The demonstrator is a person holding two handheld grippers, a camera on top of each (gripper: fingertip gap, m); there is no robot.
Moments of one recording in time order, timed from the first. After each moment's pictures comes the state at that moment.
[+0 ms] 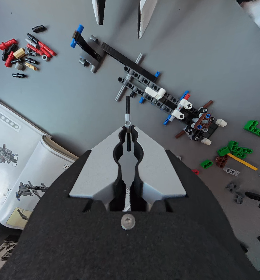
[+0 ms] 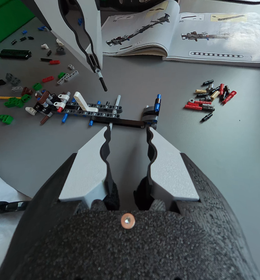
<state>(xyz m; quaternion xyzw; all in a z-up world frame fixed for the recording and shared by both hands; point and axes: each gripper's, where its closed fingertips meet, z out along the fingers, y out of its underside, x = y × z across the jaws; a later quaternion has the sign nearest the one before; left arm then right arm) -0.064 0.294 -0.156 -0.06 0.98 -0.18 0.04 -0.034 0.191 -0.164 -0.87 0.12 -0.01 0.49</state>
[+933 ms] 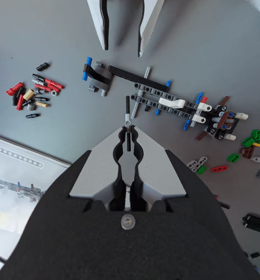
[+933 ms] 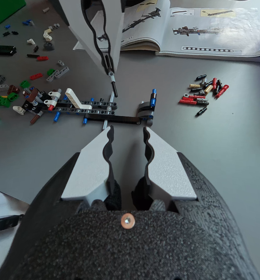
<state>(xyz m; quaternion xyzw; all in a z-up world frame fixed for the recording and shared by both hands) -0.035 0.273 -0.160 0.04 0.98 -0.17 0.00 -0.030 0.187 -0.170 -0.87 0.14 -0.03 0.48</state>
